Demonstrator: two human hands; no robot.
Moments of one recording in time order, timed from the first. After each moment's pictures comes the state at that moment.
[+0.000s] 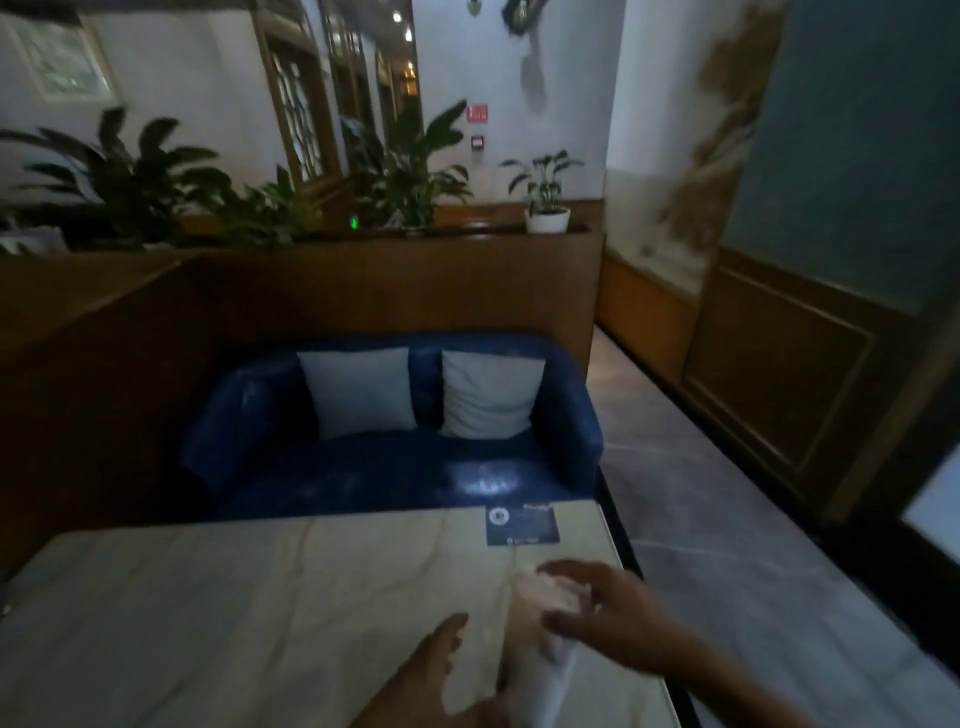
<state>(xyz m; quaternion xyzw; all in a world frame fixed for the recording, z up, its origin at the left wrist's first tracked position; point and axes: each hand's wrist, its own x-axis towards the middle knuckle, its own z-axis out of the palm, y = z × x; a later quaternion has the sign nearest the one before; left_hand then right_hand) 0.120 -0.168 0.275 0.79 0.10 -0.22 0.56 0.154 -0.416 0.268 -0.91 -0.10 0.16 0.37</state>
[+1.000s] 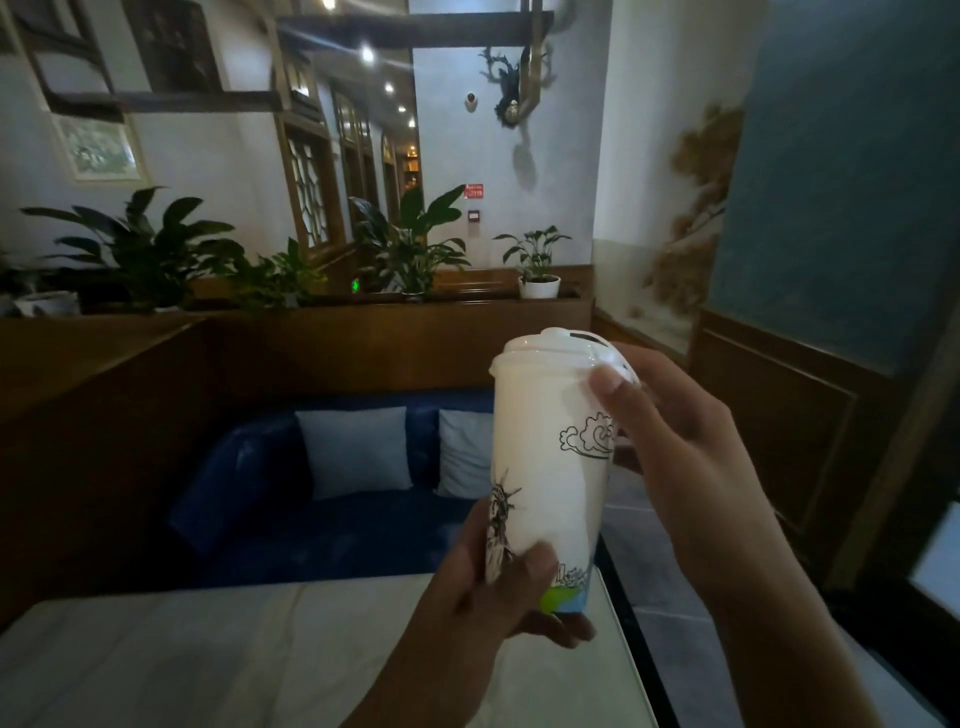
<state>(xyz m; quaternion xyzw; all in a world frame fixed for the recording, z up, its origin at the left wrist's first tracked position) 0.096 -0.211 0.438 0.58 -0.18 -0.11 0.79 0.116 -0.377 0.507 -0.69 -0.16 -0.22 0.67</state>
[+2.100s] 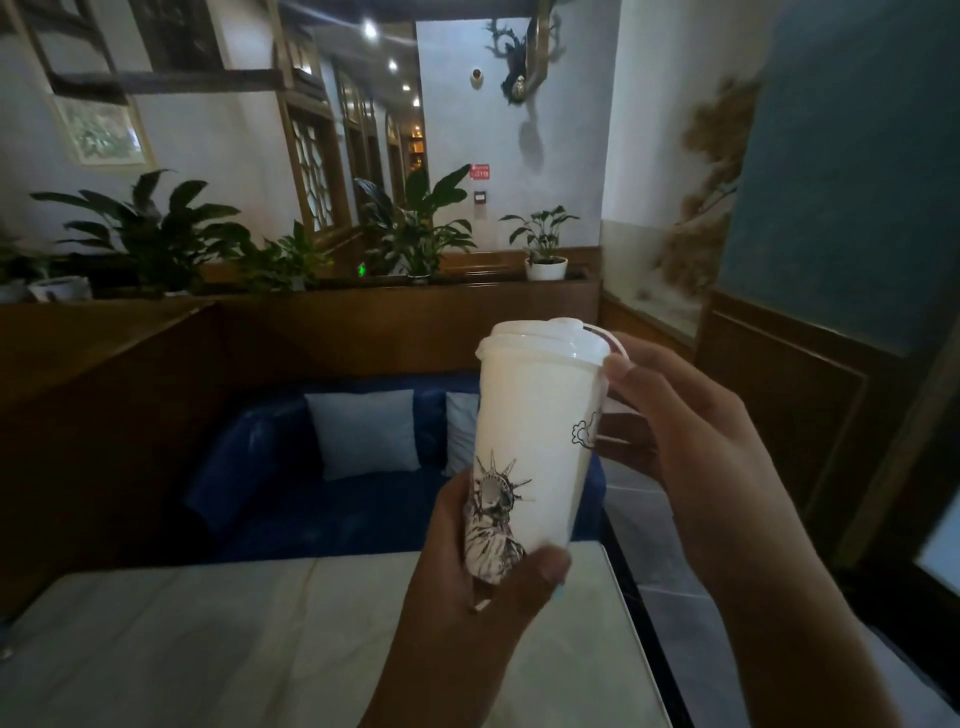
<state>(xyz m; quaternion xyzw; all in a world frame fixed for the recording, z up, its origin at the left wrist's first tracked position) 0.076 -0.214 0.426 0.67 -0.12 0.06 0.73 0.104 -0.378 0.499 -0.69 -0.10 -0.17 0.70</state>
